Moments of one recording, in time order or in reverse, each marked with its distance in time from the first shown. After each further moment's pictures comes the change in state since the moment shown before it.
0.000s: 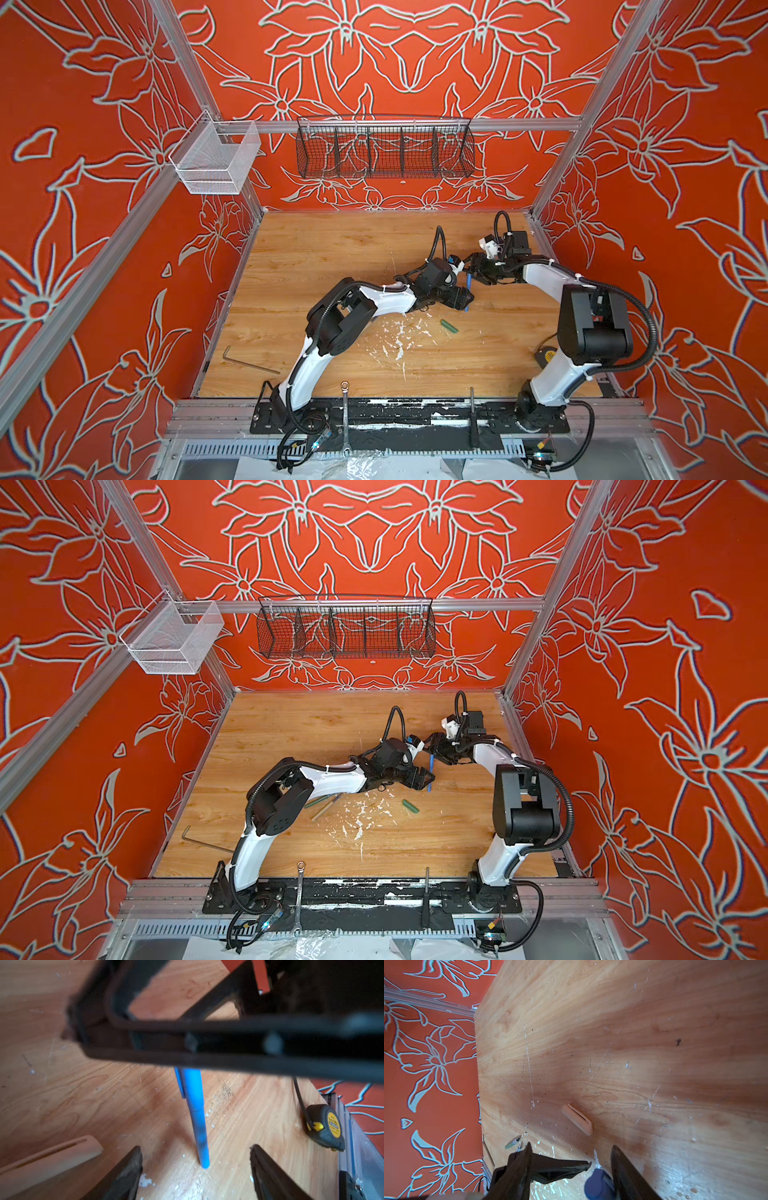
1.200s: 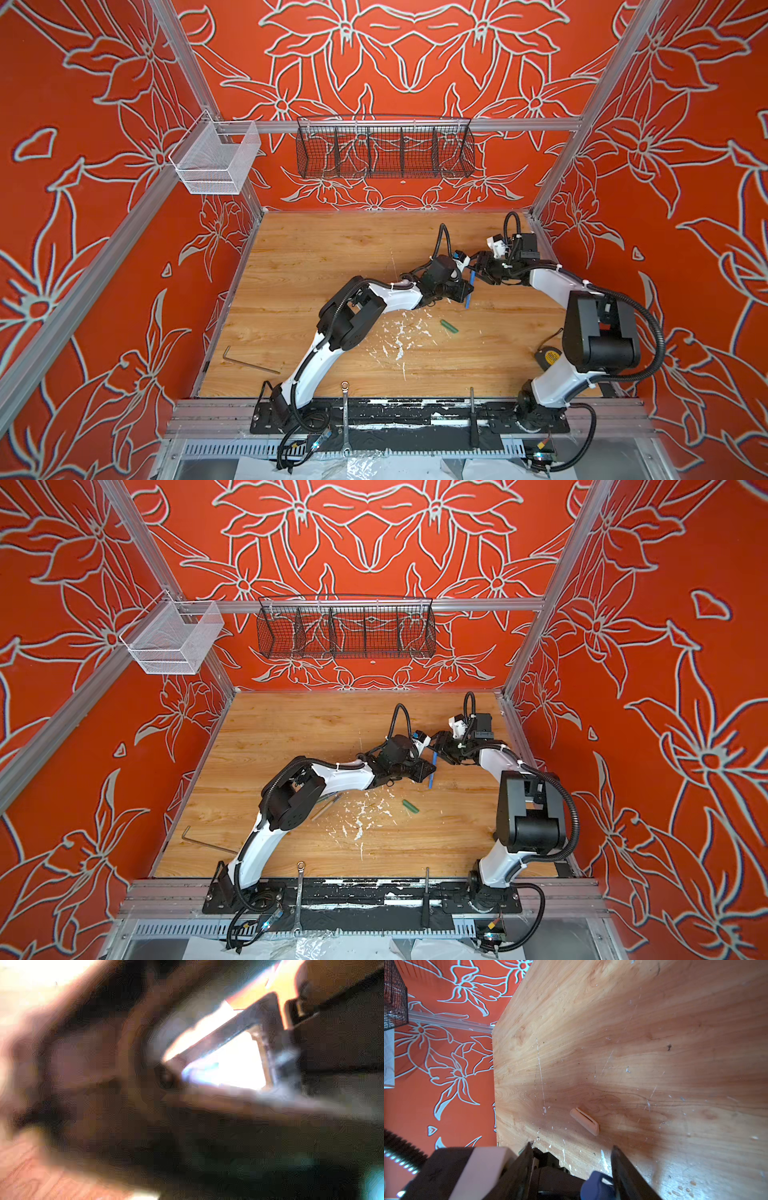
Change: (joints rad) left arm 0.005 0.113 0.129 0.061 0.048 -0.037; right arm -0.033 -0.063 -0.054 0.078 -0.029 0.078
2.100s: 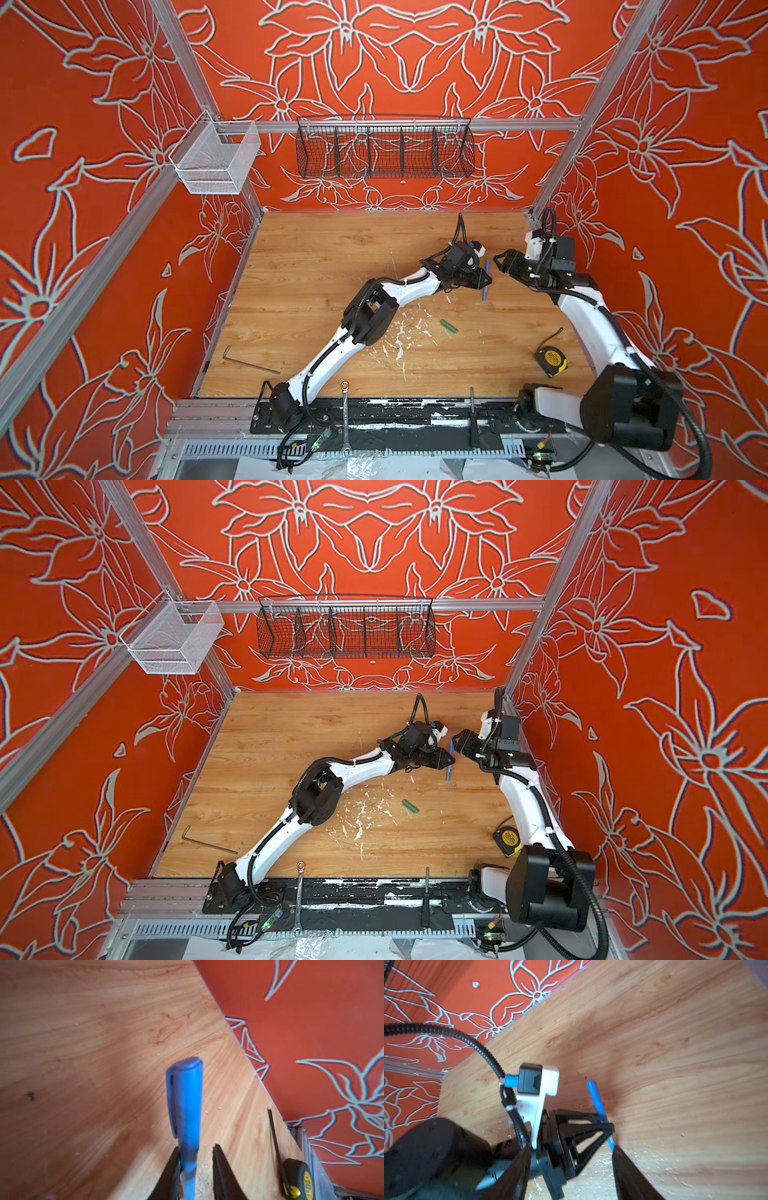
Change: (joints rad) left arm 0.010 0.352 0.676 -0.383 0.100 -0.122; right arm -0.077 -0.427 -0.071 -0.198 0.406 -0.080
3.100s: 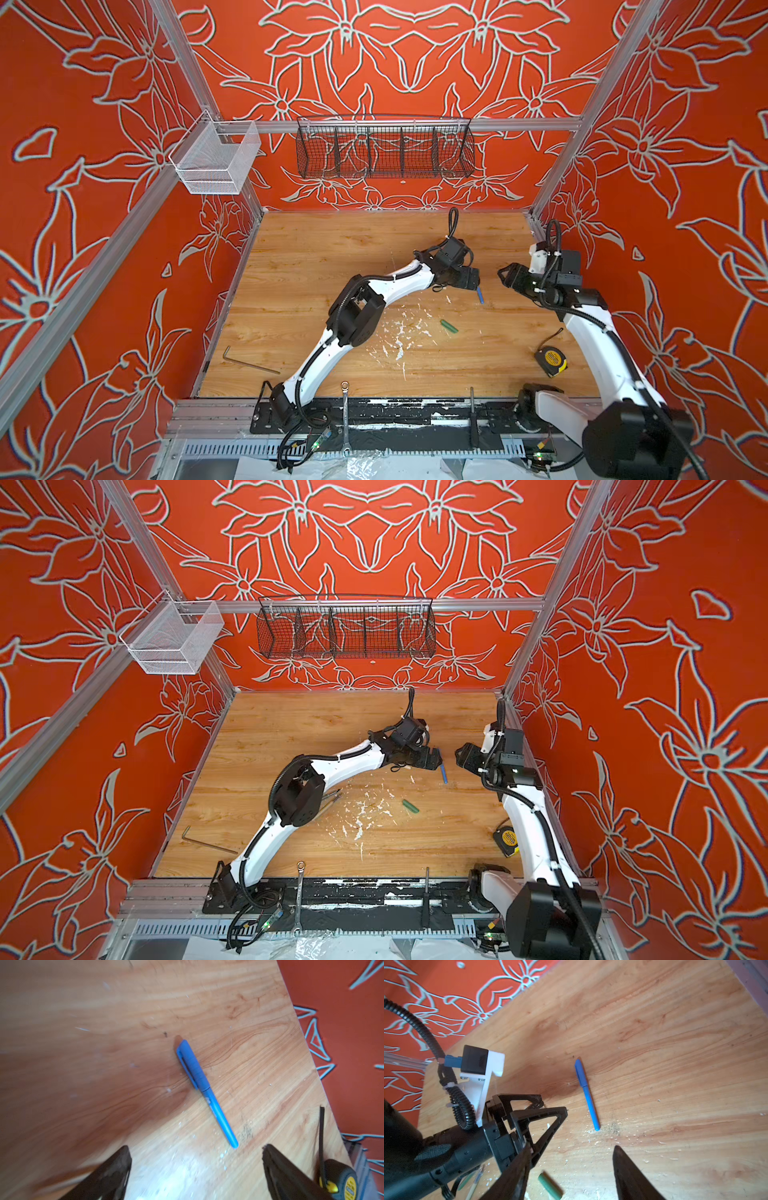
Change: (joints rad) left arm 0.006 -0.283 -0.237 -0.276 -0.287 0.040; right arm -0.002 -0.177 -0.056 -0.132 0.018 -0.038
